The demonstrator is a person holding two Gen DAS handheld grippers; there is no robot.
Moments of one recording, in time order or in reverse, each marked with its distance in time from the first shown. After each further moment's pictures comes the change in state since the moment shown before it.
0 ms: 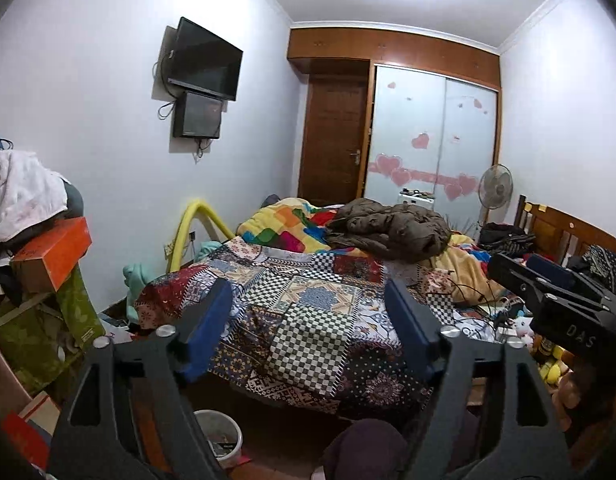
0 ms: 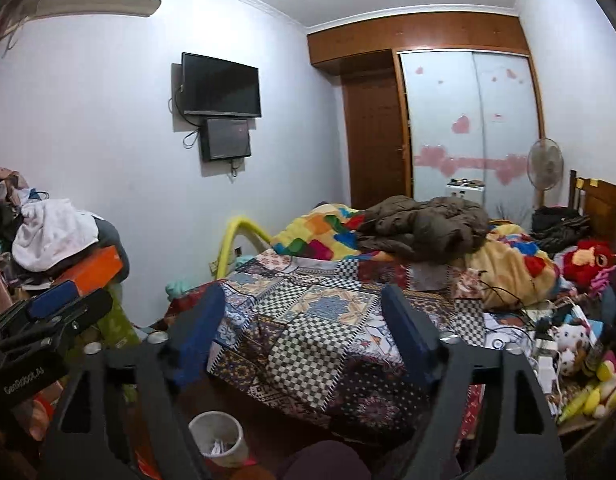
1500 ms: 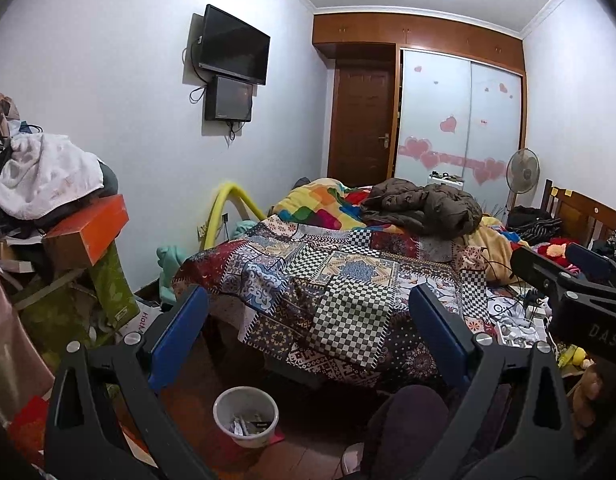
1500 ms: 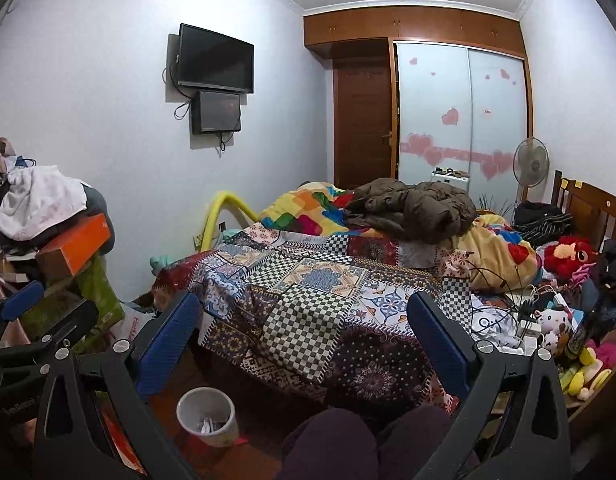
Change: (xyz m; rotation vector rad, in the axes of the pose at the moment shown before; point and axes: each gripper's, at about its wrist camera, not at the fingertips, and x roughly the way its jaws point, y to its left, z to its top) left arm -0.018 0.037 -0.040 0.000 0.053 0.110; right arm -0.010 0.039 -0.026 -0.051 0.074 -0.082
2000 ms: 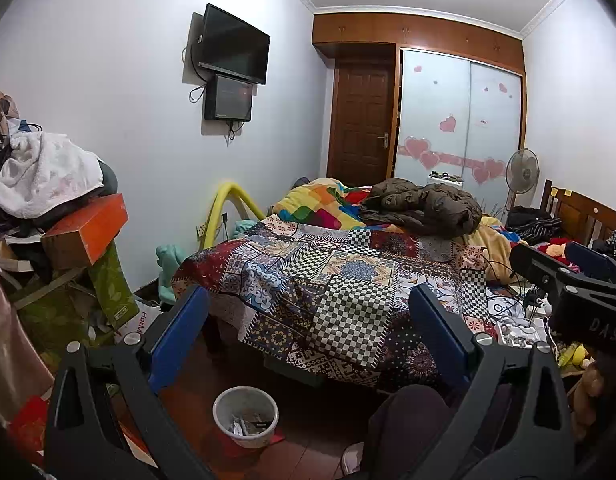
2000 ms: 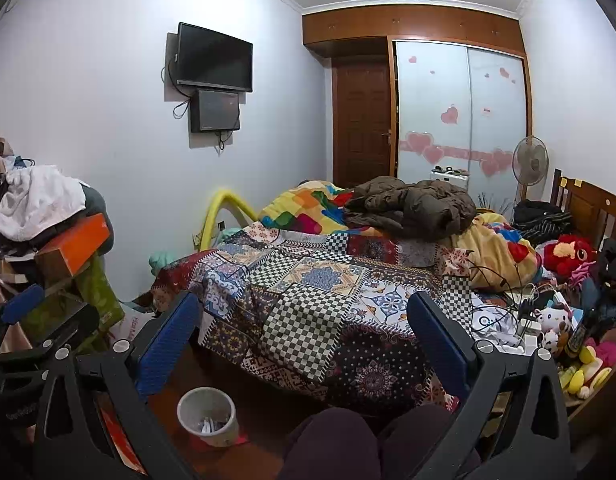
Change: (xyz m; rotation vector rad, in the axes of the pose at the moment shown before) left arm 0.001 0.003 -0.001 -0.001 0.000 -0.003; right arm 0.000 0.004 0.003 0.003 0.007 -0.004
